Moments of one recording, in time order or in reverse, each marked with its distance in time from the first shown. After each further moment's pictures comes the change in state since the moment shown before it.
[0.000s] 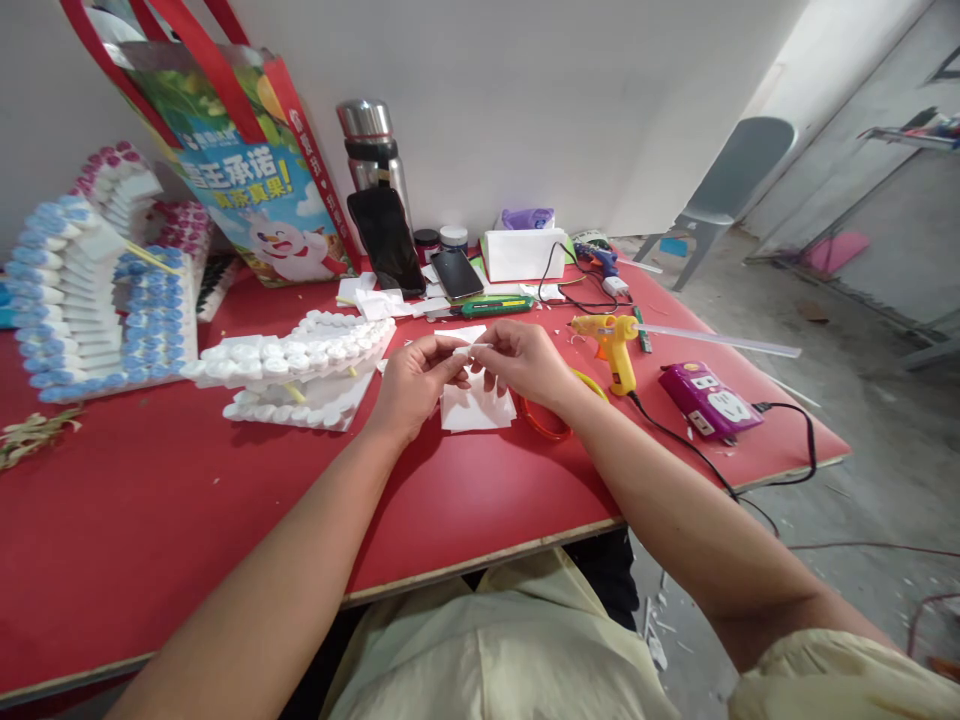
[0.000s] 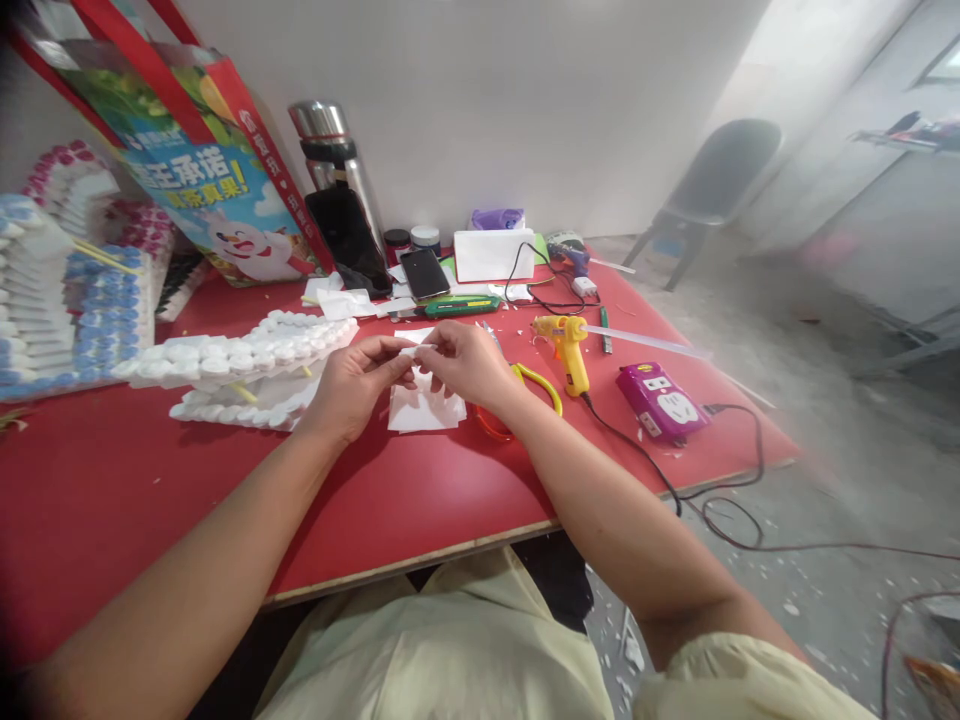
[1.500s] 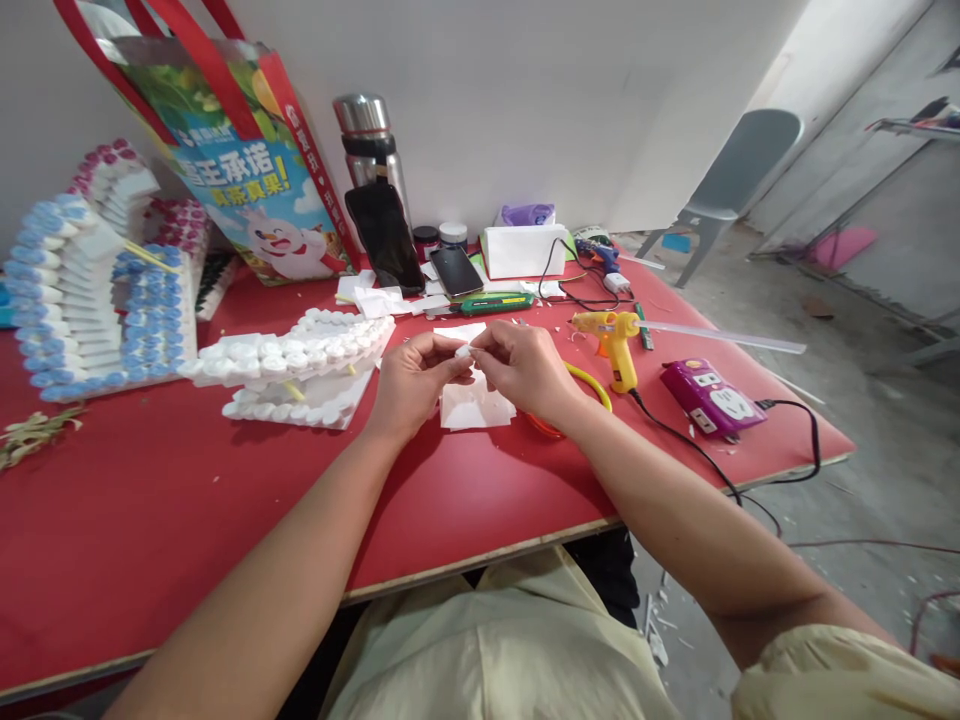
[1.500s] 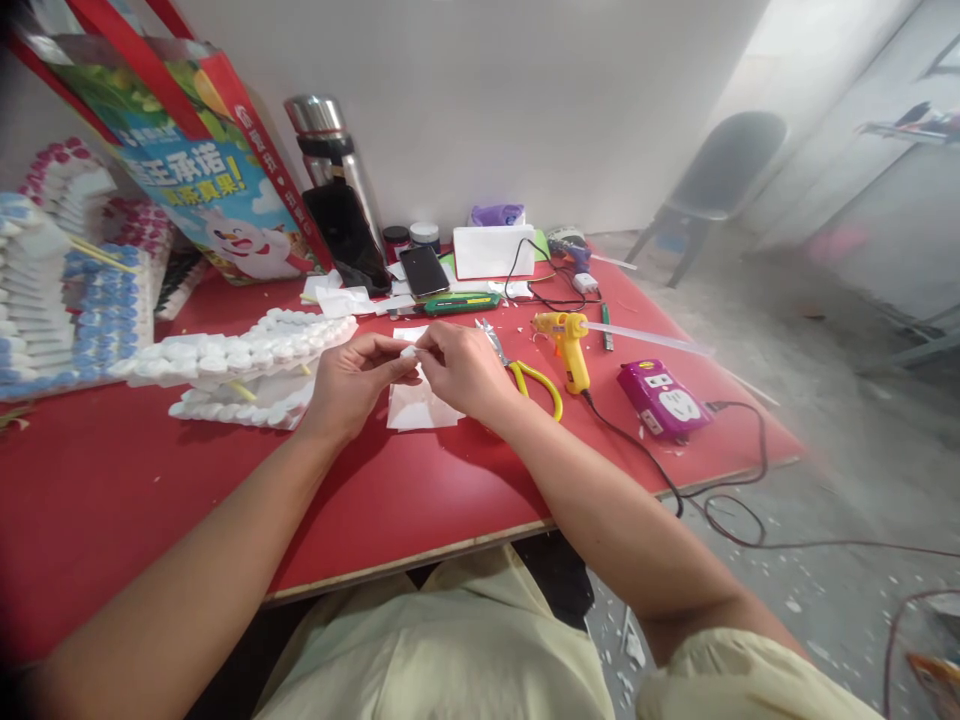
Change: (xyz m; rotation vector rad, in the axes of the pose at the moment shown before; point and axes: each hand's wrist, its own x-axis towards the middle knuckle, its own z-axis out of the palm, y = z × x) left_hand 0.000 0.000 0.005 -0.049 0.059 0.025; right_hand -0.008 -0.006 0.008 -0.392 0.139 -0.226
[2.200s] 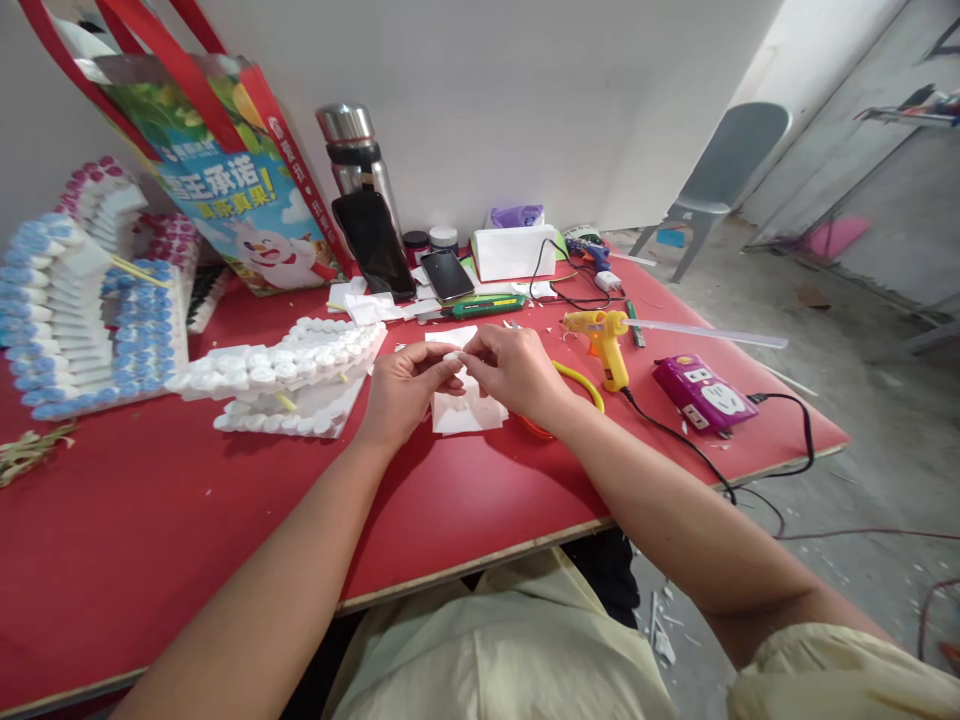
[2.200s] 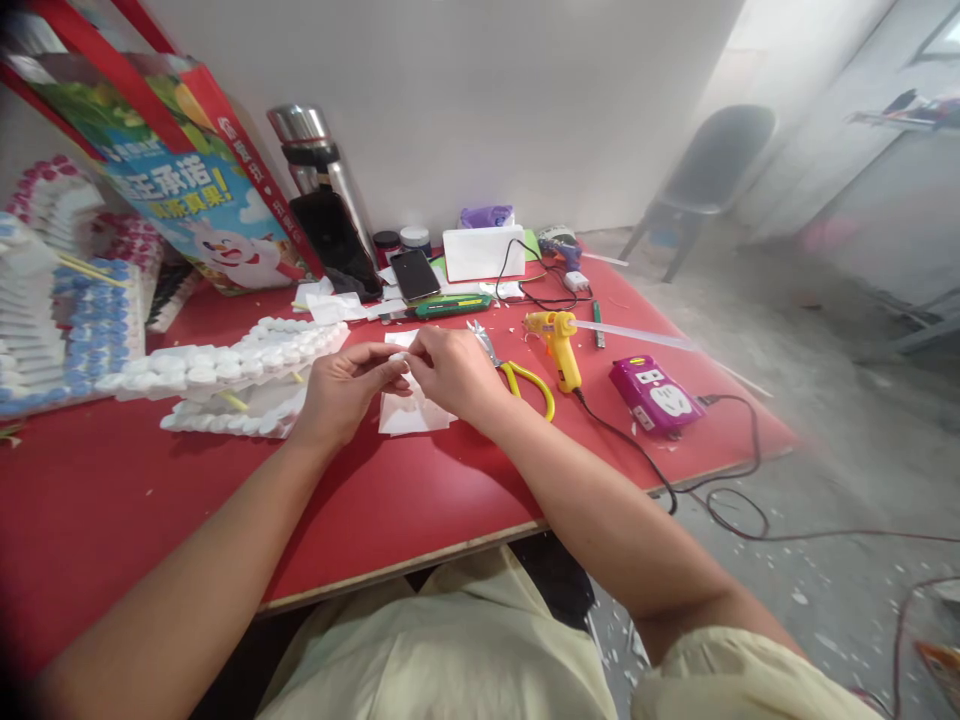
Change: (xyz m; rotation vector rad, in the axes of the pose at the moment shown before) left_hand 0.000 -0.002 -0.004 0.099 -0.028 -0.003; right_hand 0.003 -0.002 -0.003 -0.071 -0.012 0.013
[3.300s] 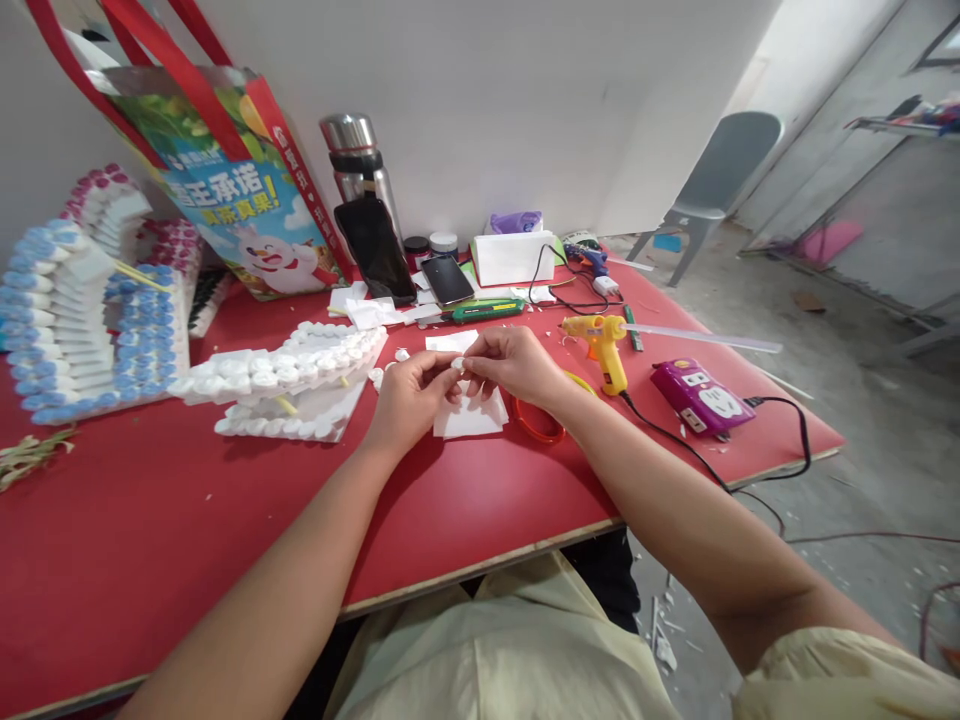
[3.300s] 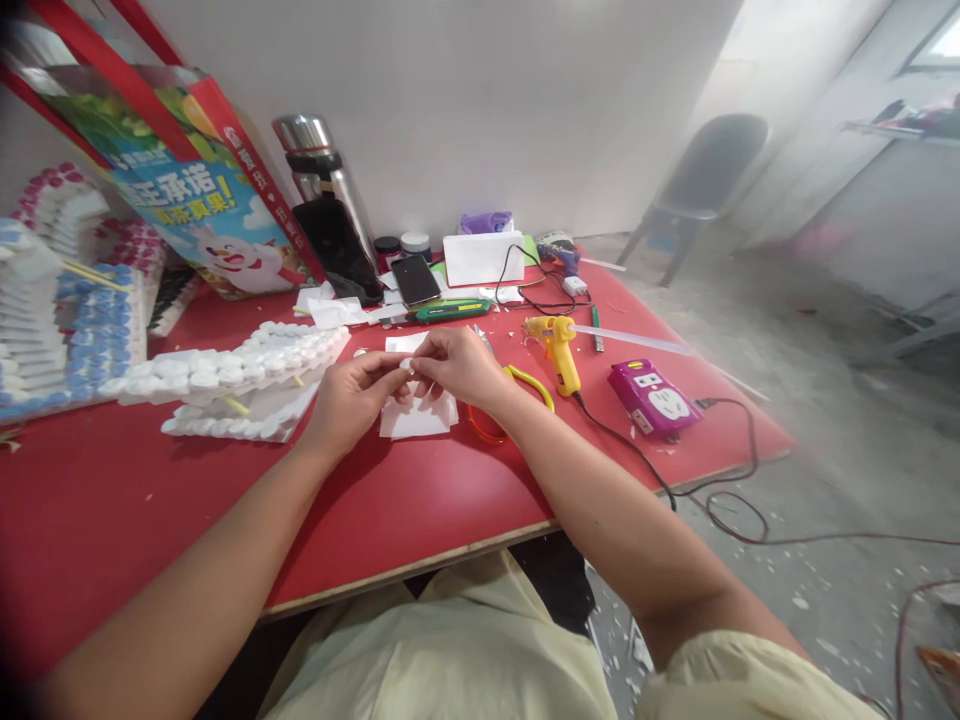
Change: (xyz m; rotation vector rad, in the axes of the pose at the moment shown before) left_hand -0.005 0.000 0.001 0.205 -0.040 0.034; right_hand 0.010 0.029 0.009 0.669 -0.211 0.204
